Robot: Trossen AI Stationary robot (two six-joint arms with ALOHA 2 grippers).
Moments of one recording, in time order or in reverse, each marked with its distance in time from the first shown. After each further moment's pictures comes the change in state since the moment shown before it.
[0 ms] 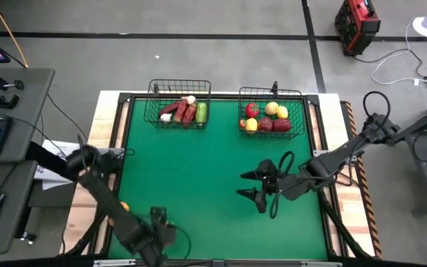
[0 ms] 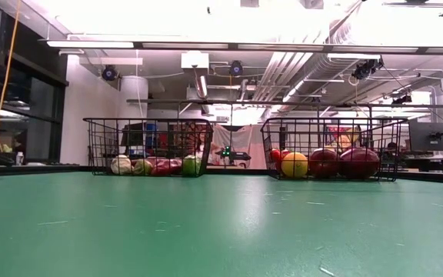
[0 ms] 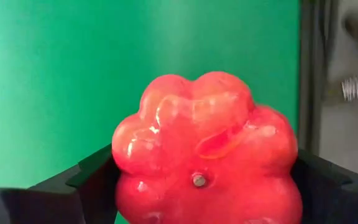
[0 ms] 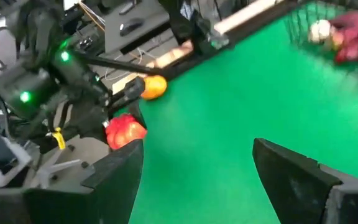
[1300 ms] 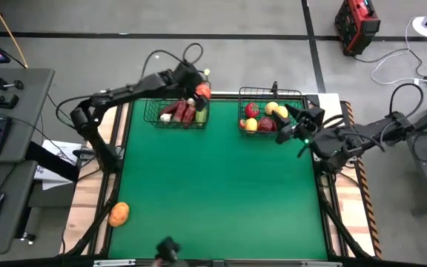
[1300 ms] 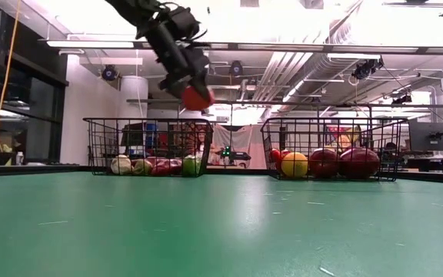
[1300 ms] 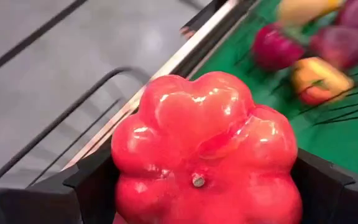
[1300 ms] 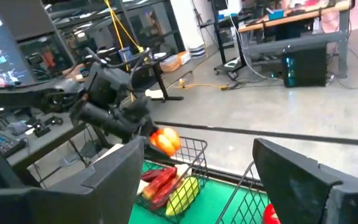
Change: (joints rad) left arm 1.469 -0.192 0.000 0.420 0.129 0.767; right arm -0.190 -0.357 0.000 -0.155 0.684 -0.187
